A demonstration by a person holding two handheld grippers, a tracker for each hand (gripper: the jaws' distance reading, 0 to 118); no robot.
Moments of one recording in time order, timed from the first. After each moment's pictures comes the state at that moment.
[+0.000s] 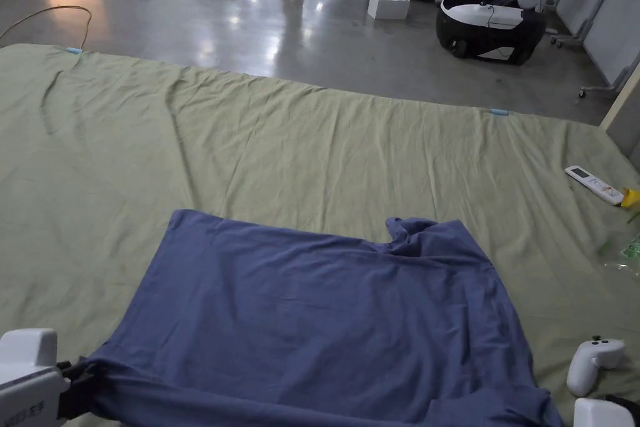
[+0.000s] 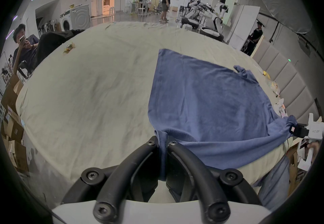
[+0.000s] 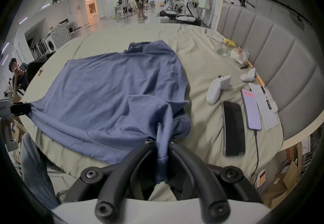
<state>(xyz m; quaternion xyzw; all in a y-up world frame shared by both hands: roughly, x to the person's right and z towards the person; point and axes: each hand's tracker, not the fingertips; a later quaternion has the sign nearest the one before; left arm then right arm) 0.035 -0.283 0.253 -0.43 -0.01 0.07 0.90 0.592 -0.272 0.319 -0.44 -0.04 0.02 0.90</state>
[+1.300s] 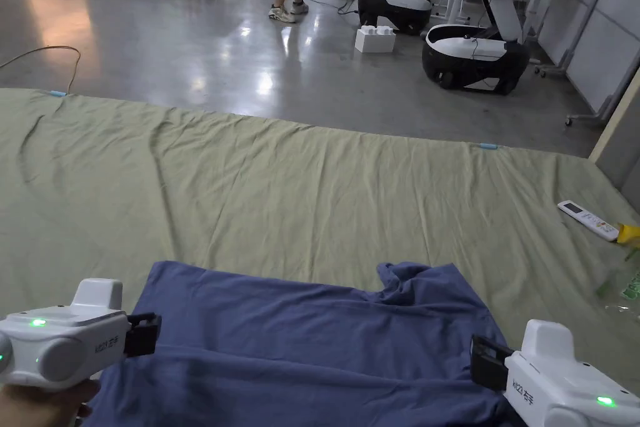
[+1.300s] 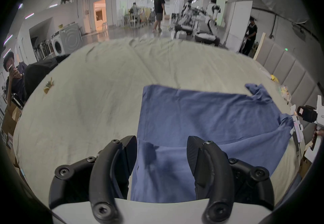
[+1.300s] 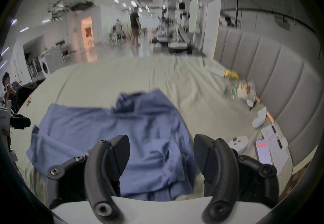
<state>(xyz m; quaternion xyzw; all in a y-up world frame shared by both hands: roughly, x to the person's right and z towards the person) 0.084 -0.295 0.105 -0.36 -0.03 0.01 0.93 0.583 -0.266 0.185 -0.27 -0.07 0.01 0.96</state>
